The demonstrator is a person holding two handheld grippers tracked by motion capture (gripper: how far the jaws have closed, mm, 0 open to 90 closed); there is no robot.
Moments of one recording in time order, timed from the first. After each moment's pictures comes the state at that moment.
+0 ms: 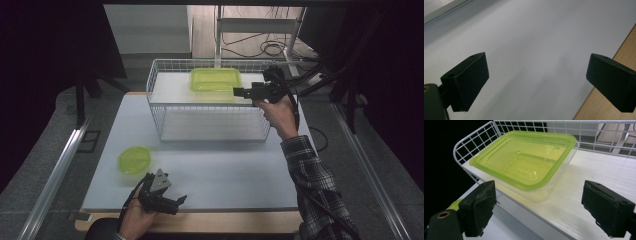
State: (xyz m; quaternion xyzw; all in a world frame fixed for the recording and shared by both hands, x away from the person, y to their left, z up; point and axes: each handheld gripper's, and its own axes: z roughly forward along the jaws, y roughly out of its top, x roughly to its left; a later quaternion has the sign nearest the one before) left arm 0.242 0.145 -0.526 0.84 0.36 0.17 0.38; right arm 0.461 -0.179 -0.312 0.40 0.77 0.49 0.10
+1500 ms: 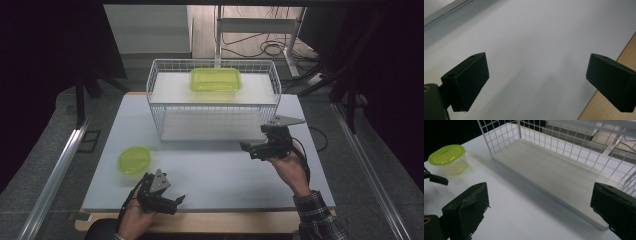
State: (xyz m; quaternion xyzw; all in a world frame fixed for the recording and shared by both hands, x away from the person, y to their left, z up) left arm 0.242 0.147 -0.528 0.84 0.36 0.18 0.36; right arm 0.359 -0.207 -0.400 0.34 0.81 0.45 0.17
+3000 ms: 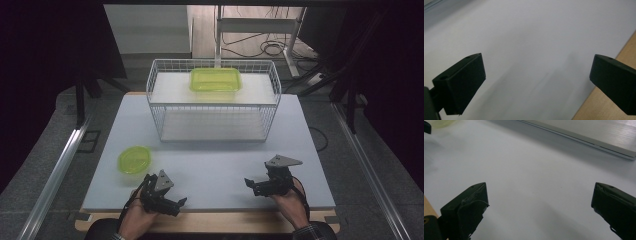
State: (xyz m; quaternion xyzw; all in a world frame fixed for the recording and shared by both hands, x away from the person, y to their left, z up) left arm 0.244 0.140 -0.529 0.84 0.38 0.16 0.34; right arm 0.310 -0.235 -0.498 0.37 0.82 0.41 0.15
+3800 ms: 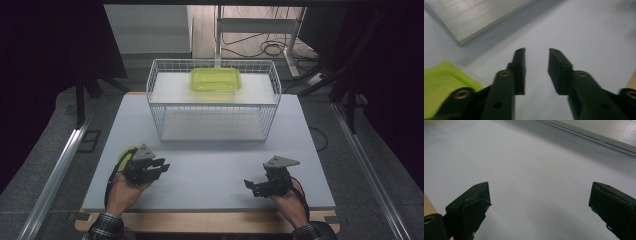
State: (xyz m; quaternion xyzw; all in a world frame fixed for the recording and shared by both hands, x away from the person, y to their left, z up) left arm 0.294 0.196 -0.481 0.82 0.40 0.15 0.38; right arm 0.310 -0.233 -0.501 0.36 0.83 0.39 0.14
